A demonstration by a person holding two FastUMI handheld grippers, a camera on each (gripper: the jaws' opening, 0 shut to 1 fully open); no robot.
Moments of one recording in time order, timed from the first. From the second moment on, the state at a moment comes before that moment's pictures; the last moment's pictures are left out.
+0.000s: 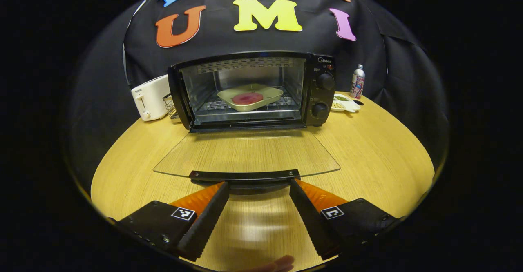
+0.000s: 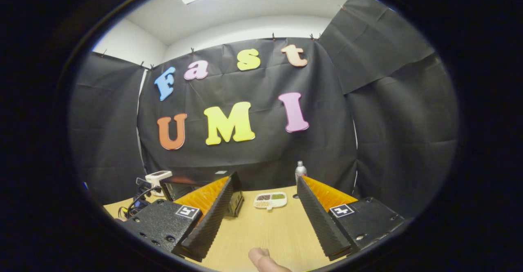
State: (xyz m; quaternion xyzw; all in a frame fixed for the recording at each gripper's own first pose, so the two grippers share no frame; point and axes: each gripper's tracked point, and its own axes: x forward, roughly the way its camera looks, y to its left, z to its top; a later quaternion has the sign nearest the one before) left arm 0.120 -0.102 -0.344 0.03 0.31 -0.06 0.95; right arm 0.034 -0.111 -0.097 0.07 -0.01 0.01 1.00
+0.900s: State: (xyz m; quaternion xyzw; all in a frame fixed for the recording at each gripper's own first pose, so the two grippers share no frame) left arm 0.185 -0.095 -0.244 0.06 0.18 -0.07 0.98; right arm -0.018 -0.085 -0.072 0.05 0.01 -0.01 1.00
